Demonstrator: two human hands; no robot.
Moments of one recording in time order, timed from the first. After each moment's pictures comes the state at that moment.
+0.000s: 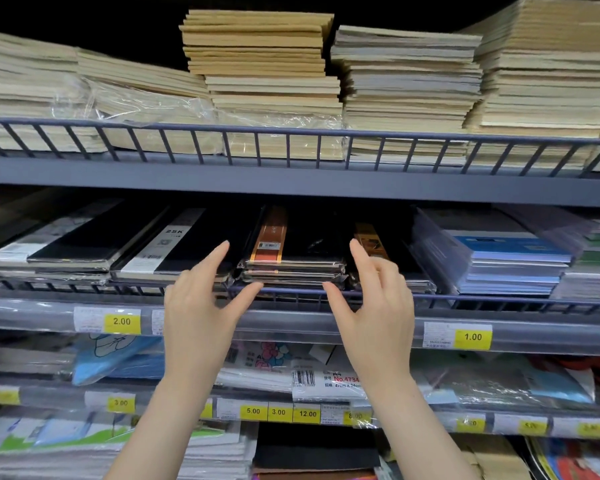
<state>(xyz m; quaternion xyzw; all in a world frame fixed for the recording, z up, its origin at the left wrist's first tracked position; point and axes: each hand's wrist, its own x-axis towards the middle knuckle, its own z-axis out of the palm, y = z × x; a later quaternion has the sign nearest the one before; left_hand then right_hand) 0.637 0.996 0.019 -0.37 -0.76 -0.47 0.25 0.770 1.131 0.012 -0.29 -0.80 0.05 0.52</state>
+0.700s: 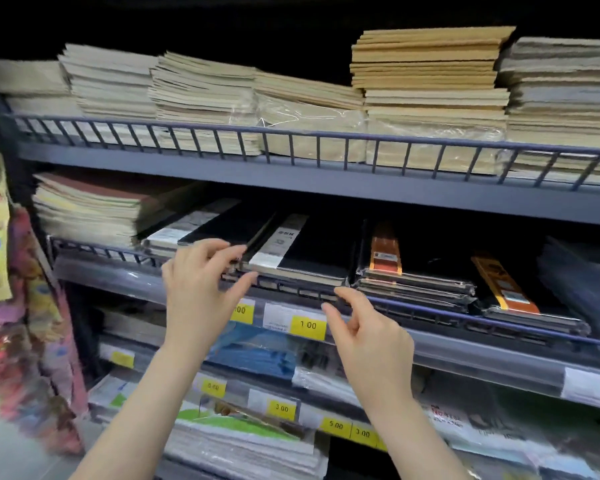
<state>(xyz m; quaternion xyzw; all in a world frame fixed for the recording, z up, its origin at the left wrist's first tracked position) 0.528 0.894 0.014 -0.33 -0.79 -0.34 0.38 0.686 1.043 -0.003 -0.19 -0.86 0.13 0.45</state>
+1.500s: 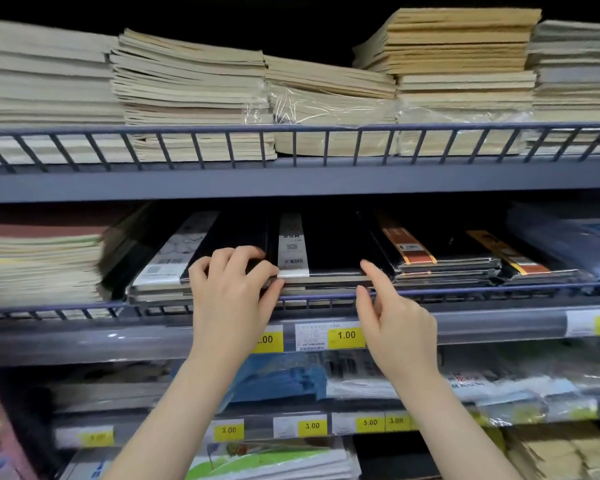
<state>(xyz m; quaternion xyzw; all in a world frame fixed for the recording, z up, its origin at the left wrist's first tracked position) 0.469 0.907 0.020 -0.48 -0.73 -0.28 0.40 0.638 1.022 -0.002 -0.33 -0.83 0.07 0.44</state>
